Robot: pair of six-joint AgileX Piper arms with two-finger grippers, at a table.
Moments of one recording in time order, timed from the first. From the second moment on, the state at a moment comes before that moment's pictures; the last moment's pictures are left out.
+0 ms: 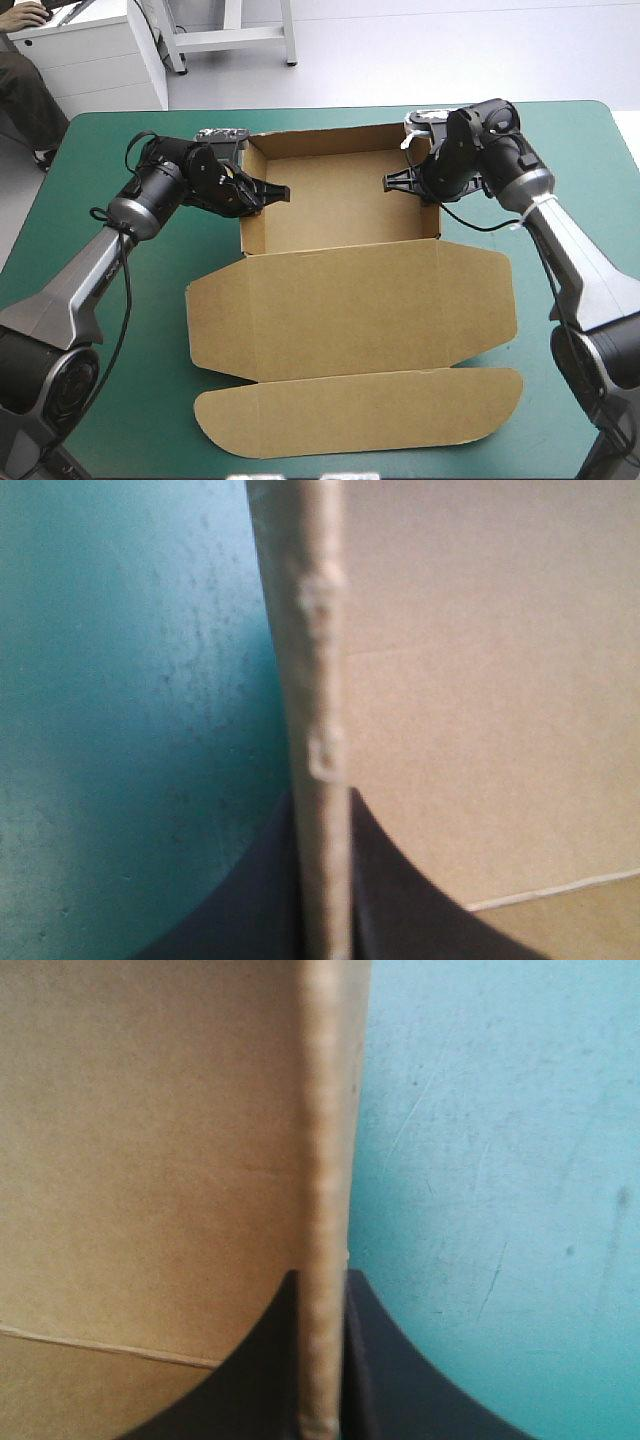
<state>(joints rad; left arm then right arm) -0.39 1.74 -1.60 -0.13 1.00 -0.27 0.37 1.82 -1.84 0.01 1.24 0.22</state>
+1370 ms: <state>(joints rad) -0.39 1.90 -1.83 -0.15 1.17 -0.17 0.36 1.99 -1.92 0.06 1.24 0.18</state>
